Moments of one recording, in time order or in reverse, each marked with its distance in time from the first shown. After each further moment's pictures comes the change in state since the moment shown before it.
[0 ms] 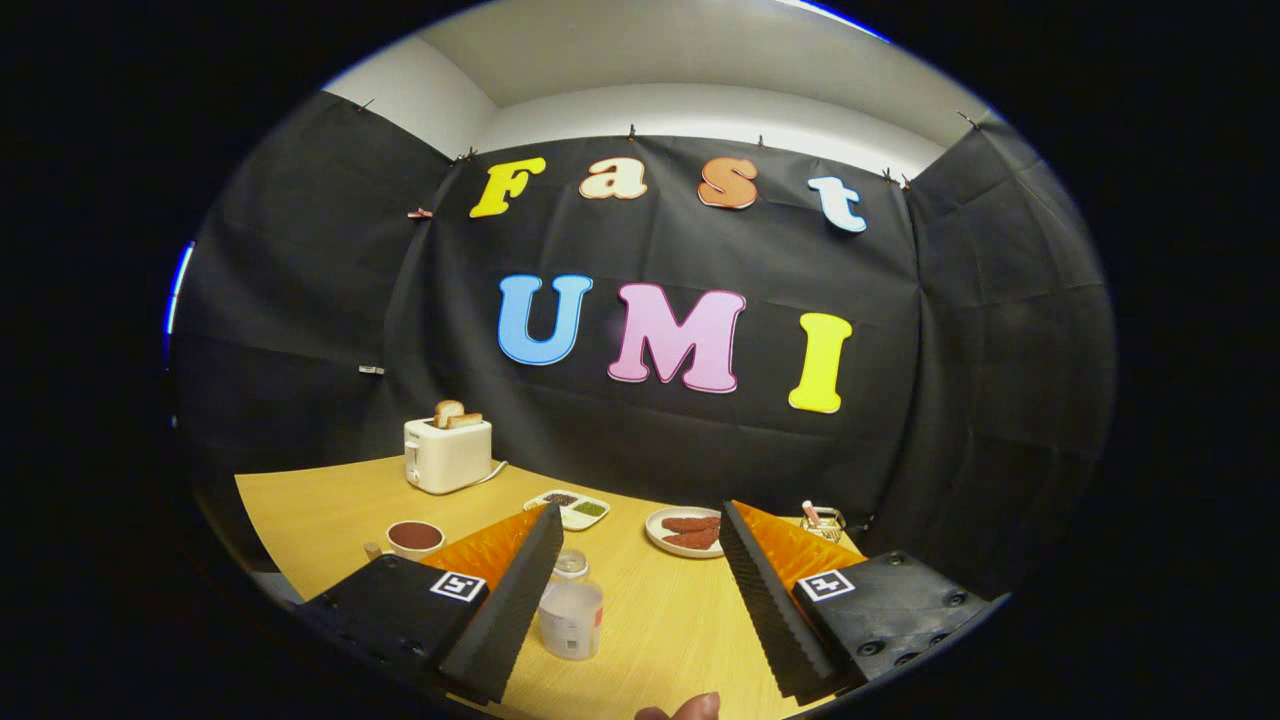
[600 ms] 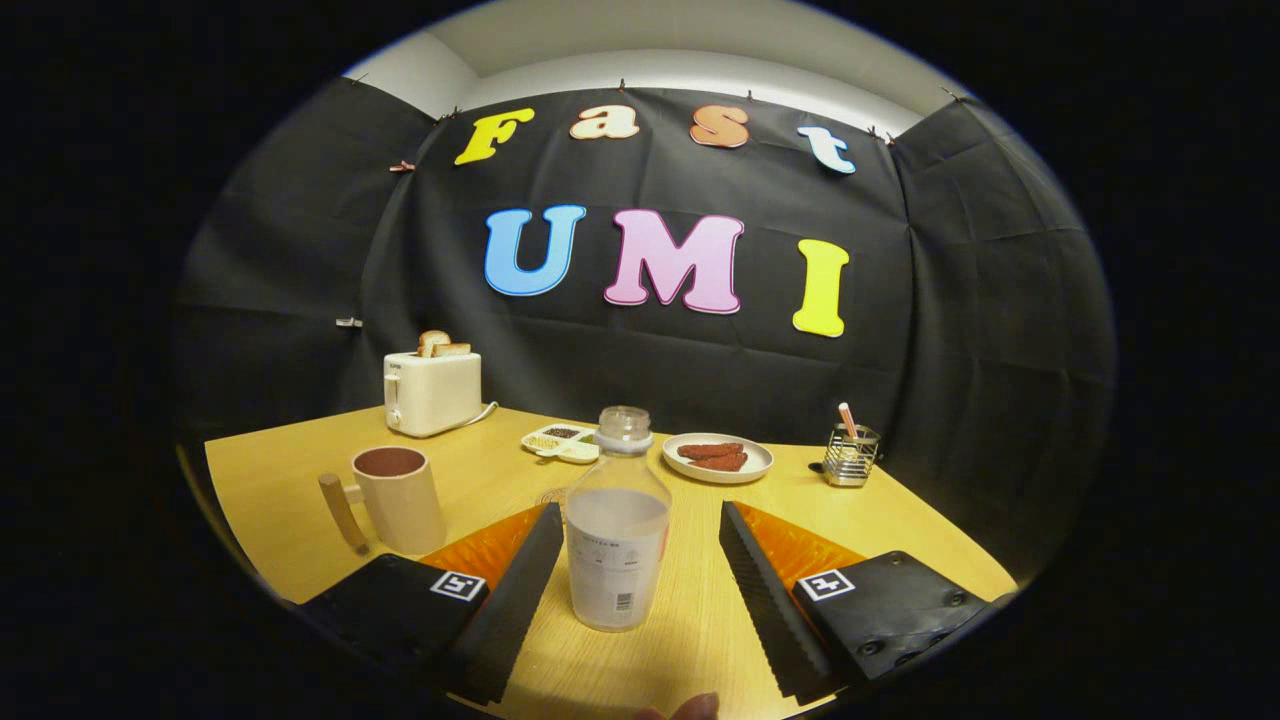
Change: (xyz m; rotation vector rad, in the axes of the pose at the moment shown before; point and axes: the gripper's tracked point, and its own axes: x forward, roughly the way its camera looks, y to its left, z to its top) arm 0.032 0.045 -0.132 0.026 0.120 -0.081
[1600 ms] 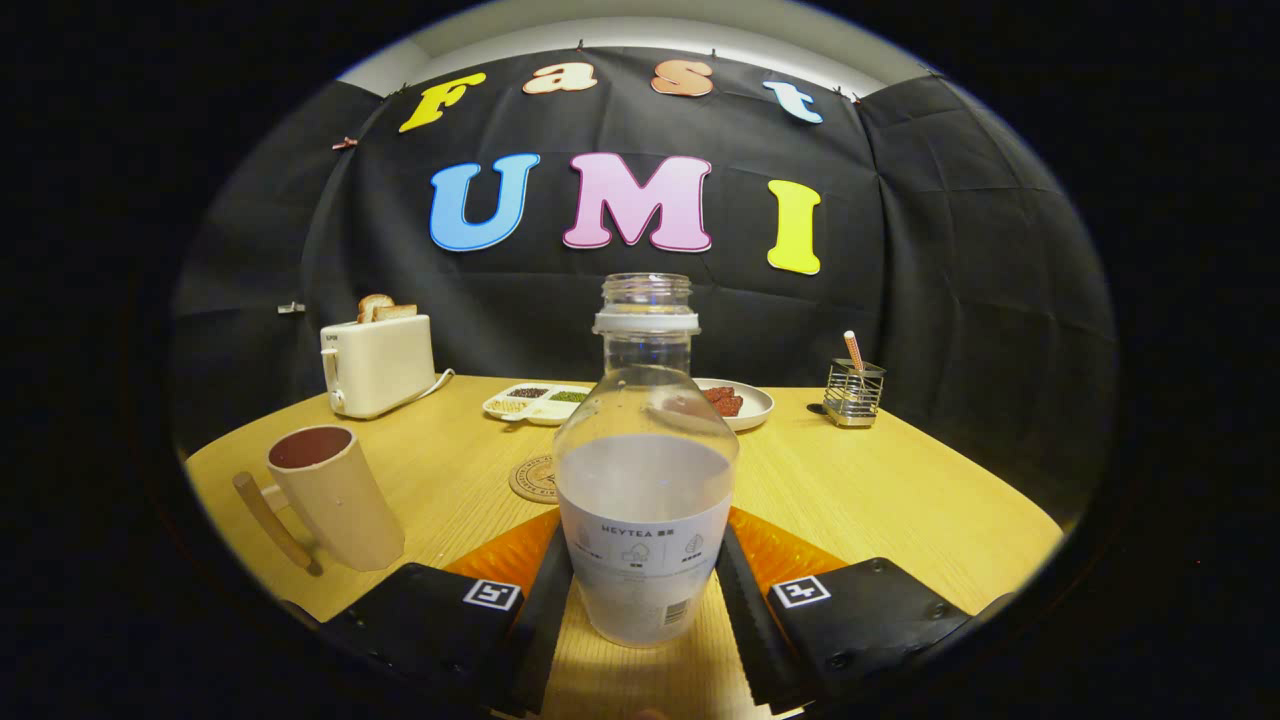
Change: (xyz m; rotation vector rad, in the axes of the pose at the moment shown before) arm 0.057 0.011 -0.040 0.034 0.162 -0.131
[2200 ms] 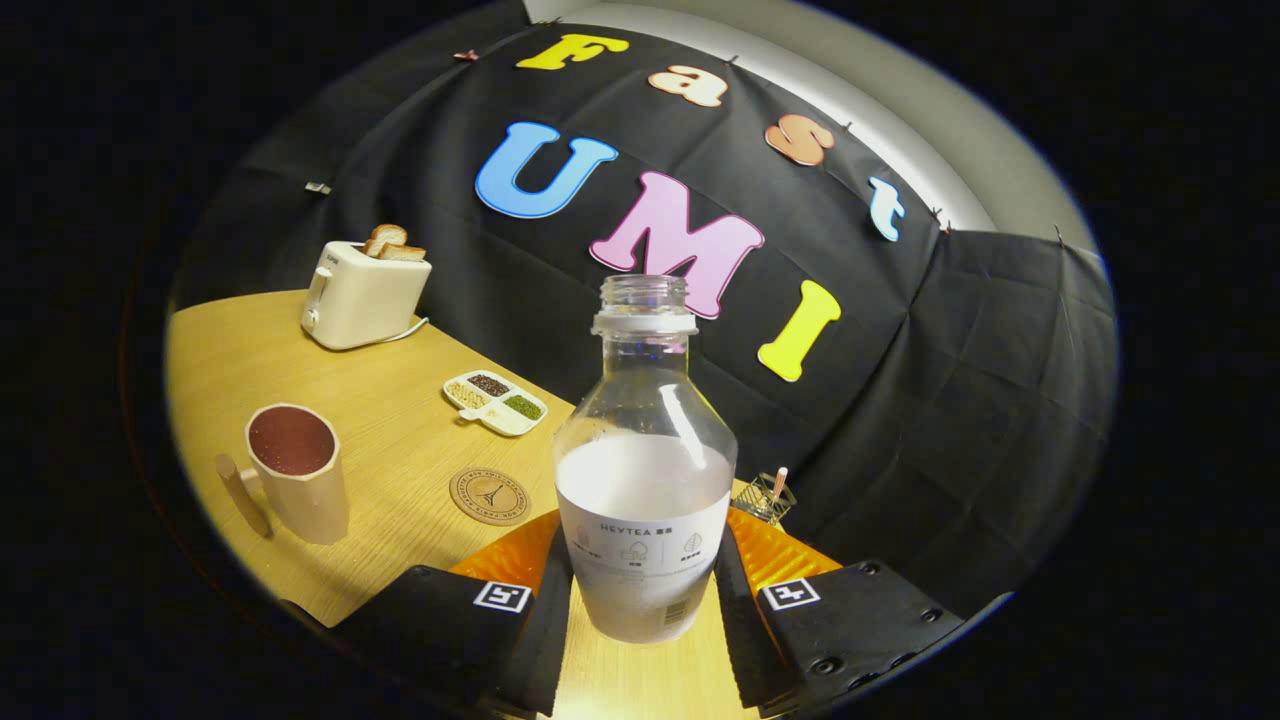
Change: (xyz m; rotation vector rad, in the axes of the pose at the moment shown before) arm -0.029 0.009 0.115 -0.526 -0.042 -0.115
